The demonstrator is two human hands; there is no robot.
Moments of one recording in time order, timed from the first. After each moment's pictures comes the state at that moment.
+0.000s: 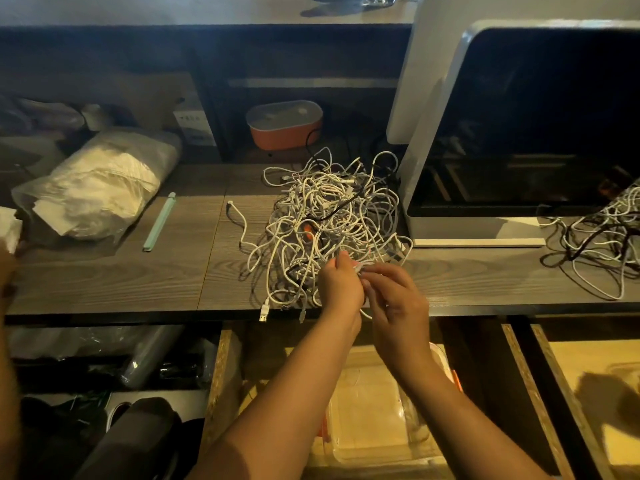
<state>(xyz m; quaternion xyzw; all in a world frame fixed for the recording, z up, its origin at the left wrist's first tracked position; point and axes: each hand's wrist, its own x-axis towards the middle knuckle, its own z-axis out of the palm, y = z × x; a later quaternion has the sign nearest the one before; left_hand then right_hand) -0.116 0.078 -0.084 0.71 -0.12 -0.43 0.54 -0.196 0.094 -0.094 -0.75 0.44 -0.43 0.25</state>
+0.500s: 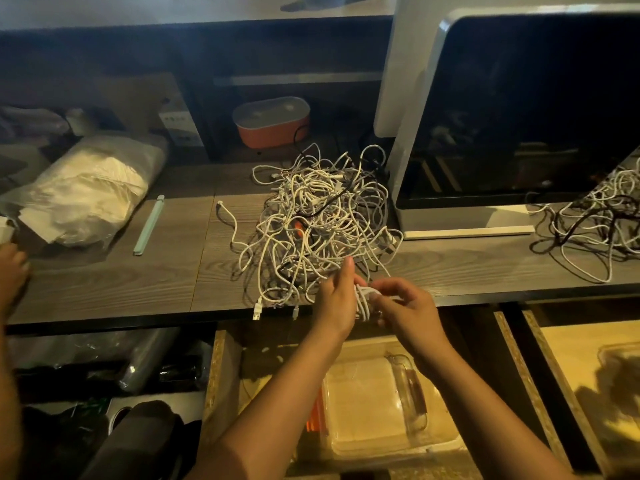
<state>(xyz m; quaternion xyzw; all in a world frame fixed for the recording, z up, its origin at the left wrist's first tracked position) -0.117 0.111 -0.098 0.68 -0.29 -0.47 0.49 -0.233 0.092 -0.094 -0.55 0.49 -0.32 0.59</state>
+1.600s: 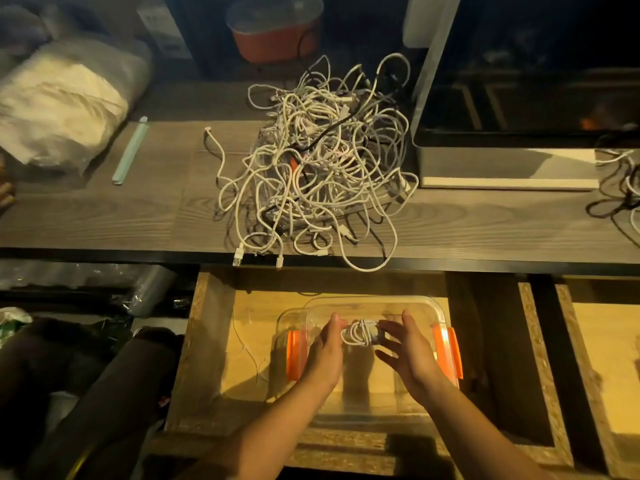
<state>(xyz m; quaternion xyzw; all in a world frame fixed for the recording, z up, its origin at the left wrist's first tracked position) -0.173 0.180 -0.244 0.74 -0.11 -0.55 0.37 -0.292 0.118 -0.246 -0.29 0.60 -0.15 0.73</state>
